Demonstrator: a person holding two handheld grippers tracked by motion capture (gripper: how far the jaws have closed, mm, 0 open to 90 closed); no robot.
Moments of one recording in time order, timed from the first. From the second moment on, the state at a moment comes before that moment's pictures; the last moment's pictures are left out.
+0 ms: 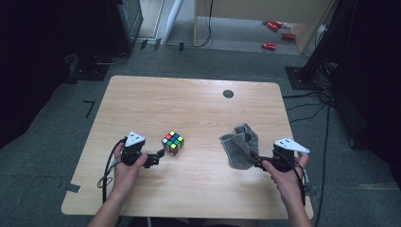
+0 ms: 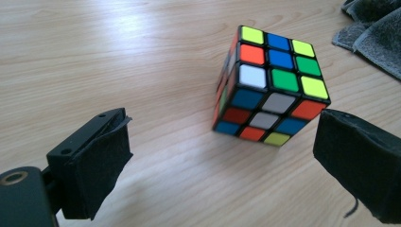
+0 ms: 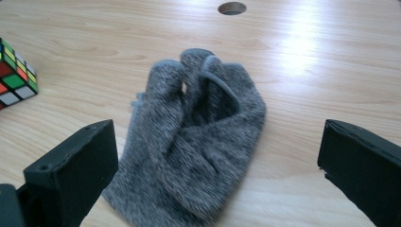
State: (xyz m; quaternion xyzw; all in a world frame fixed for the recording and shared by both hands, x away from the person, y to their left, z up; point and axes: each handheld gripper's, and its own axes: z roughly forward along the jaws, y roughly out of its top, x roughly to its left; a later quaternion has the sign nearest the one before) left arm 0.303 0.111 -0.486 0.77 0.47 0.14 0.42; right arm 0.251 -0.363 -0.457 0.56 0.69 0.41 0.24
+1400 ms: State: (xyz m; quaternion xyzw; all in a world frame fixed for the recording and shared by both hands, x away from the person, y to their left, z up) left arm 0.241 0.219 -0.518 0.79 0.48 0.19 0.33; right arm 0.185 -0.420 -0.527 0.58 0.72 0.31 0.23
